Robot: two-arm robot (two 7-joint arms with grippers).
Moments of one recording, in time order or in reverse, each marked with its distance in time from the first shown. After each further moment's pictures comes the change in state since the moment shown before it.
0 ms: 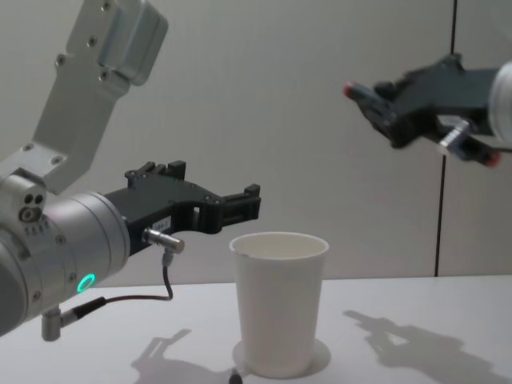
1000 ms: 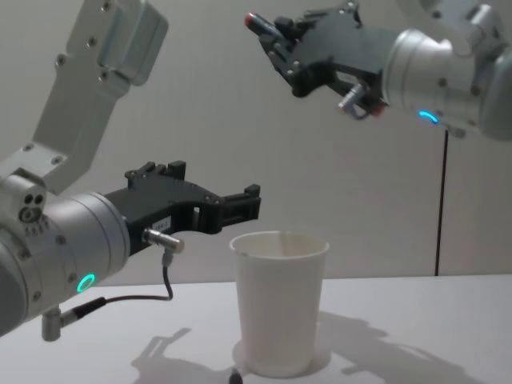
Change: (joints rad) left arm 0.000 0.000 0.000 0.000 0.000 0.000 0.000; right arm 0.191 -0.134 -0.043 0.310 -0.022 -0.427 -0.006
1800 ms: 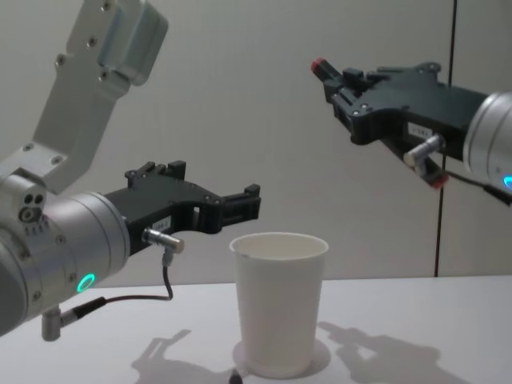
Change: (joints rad) left arm 0.000 0.000 0.000 0.000 0.000 0.000 0.000; right arm -0.236 0.115 0.019 -0.207 0.293 0.100 -0.083
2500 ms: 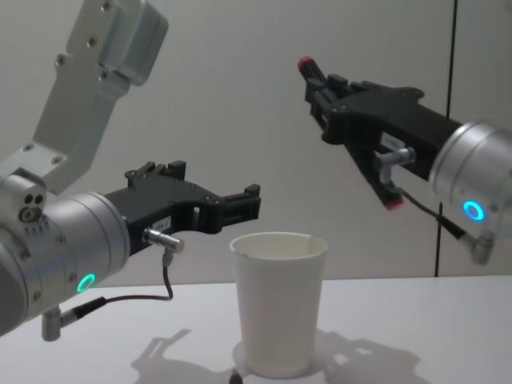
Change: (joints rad) left arm 0.000 0.000 0.000 0.000 0.000 0.000 0.000; right arm -0.028 -0.069 -0.028 0.071 0.225 -0.121 -0.027
